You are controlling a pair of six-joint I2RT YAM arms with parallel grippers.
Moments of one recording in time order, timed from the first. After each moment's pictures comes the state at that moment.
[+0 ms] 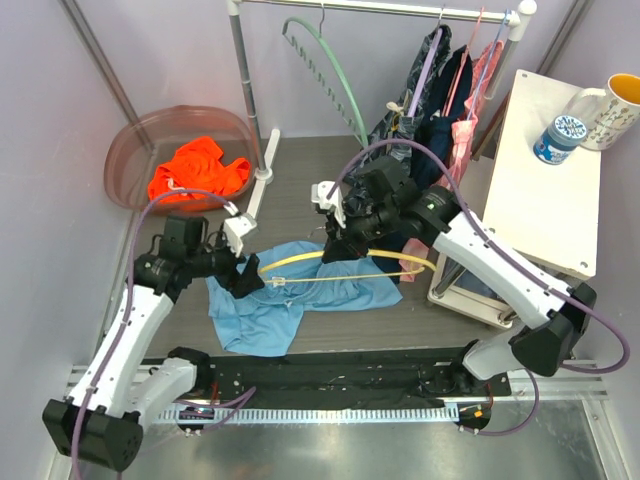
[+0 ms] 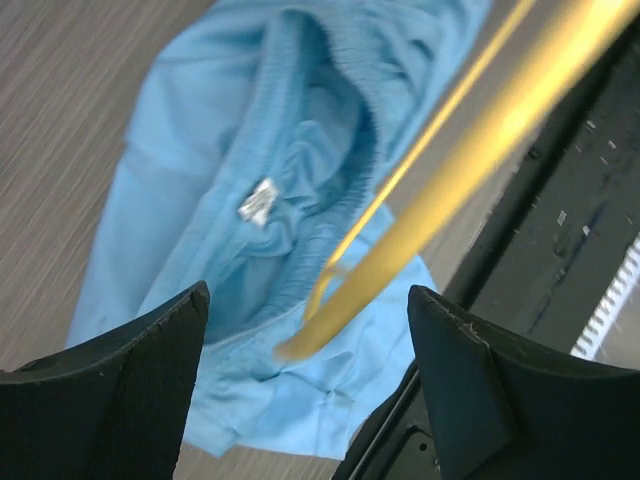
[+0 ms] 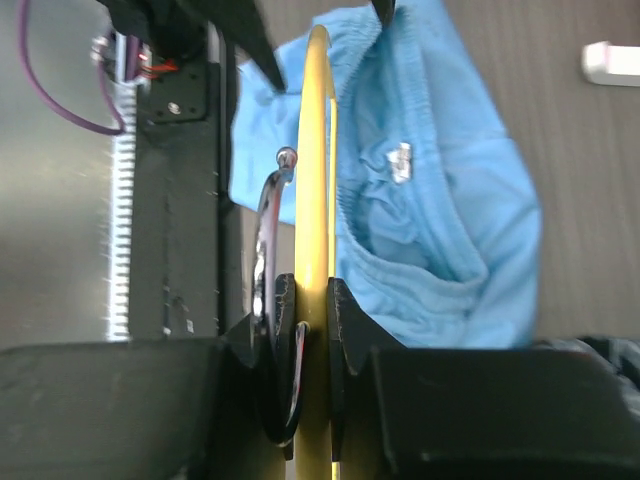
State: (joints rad) left arm -0.29 0.90 0.90 -0.82 0.61 0.39; right arm 0.75 1.45 1.51 -0.82 -0.70 -0.41
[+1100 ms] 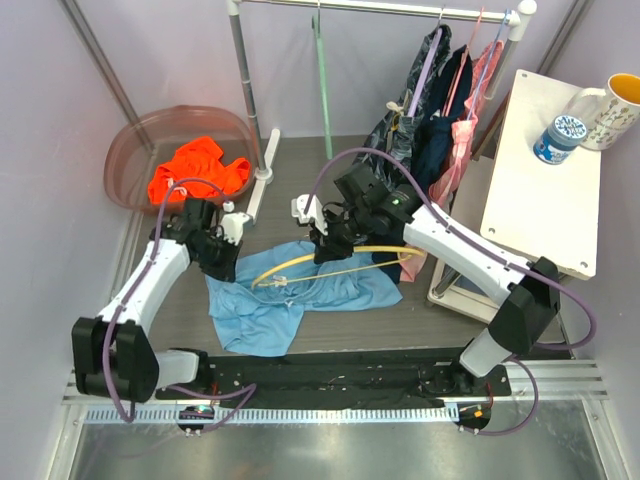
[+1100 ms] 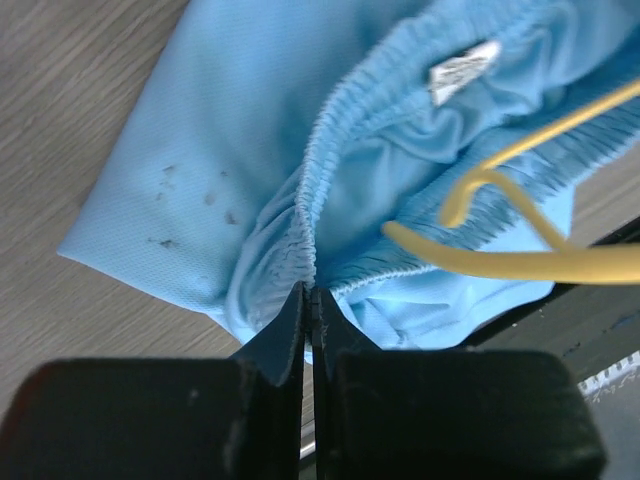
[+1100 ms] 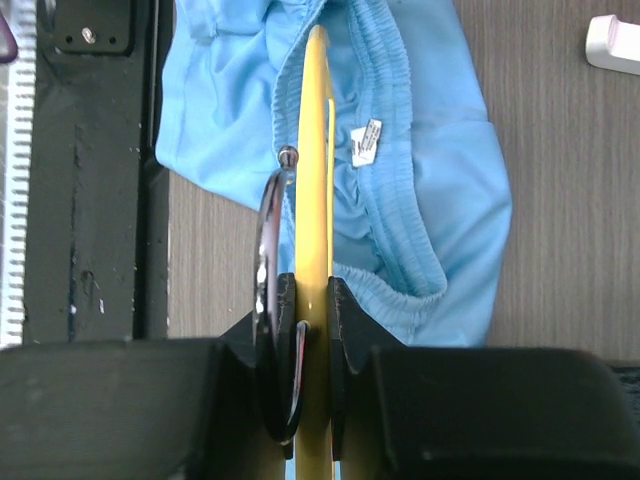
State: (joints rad) left arm -0.13 1.29 0.95 -0.90 0.30 0.32; right arm 0.77 1.58 1.49 -0.79 -0.62 -0.63
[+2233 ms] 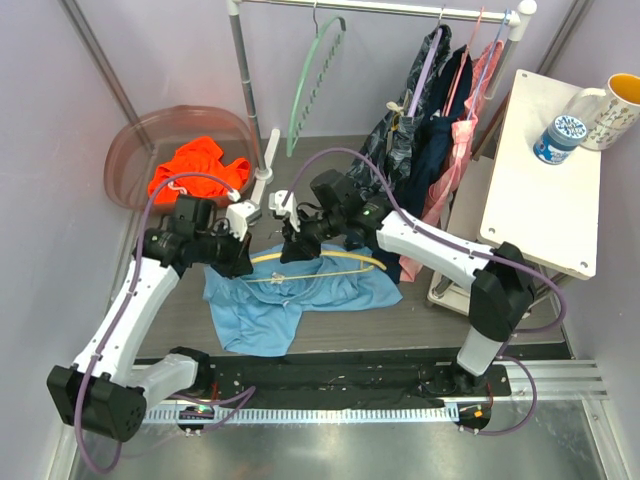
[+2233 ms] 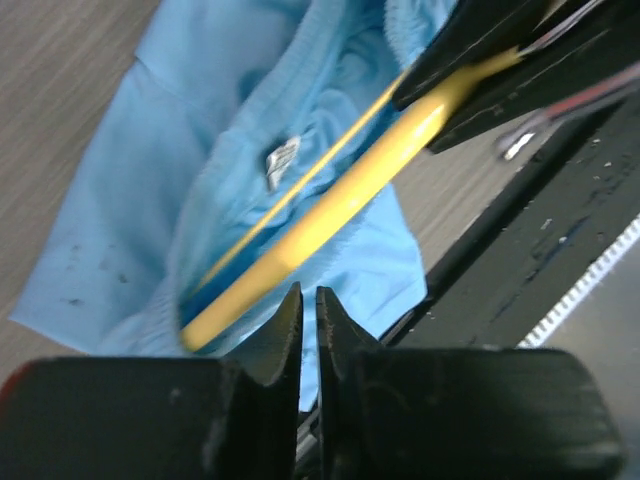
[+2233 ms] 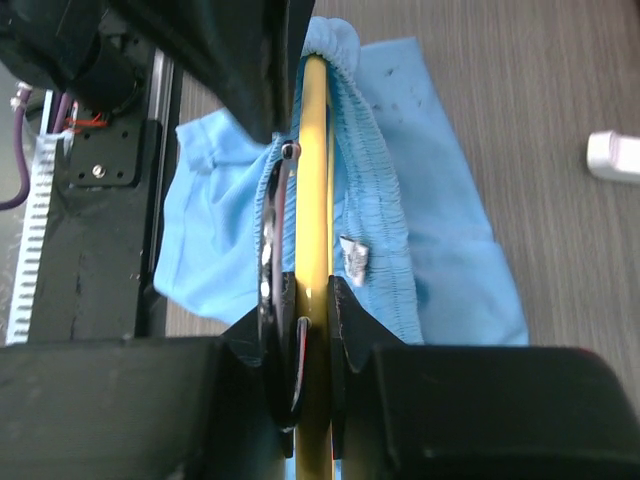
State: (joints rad) left arm -0.26 1.08 1.06 -0.96 0.49 0.26; right arm 0.83 1.71 1.45 -0.40 -0.68 -0.37
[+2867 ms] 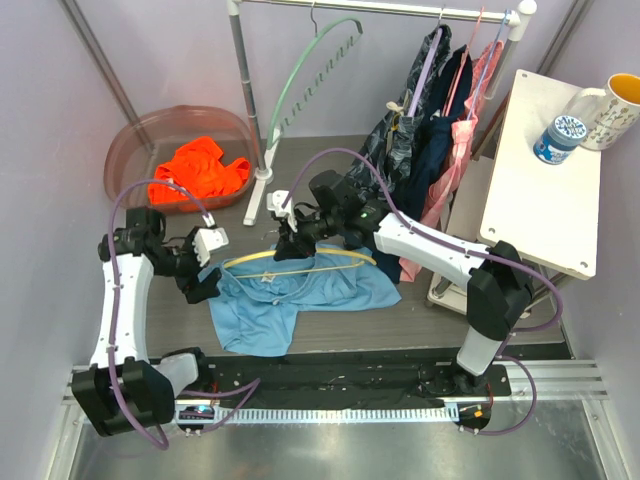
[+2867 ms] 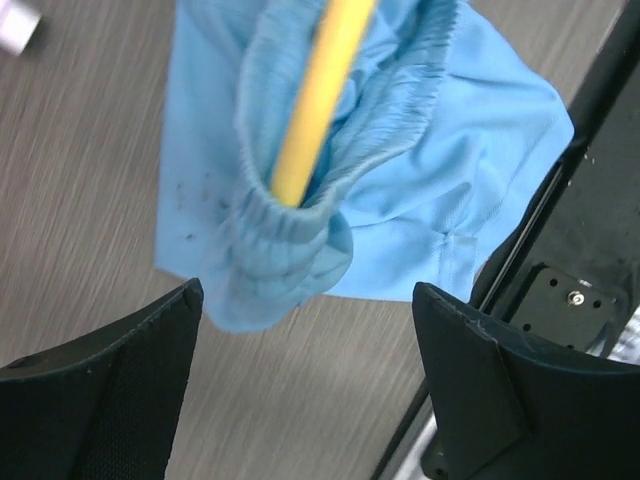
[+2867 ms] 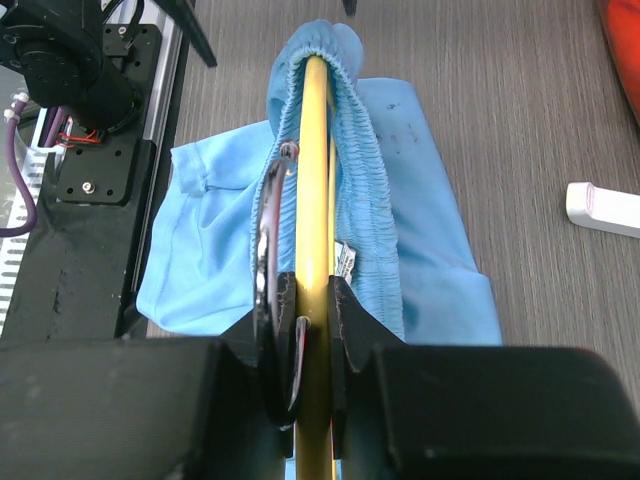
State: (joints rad) left arm 0.21 1.11 1.07 -1.28 0.68 1.20; right arm 0.84 1.72 1.42 -0.27 -0.72 -0.38
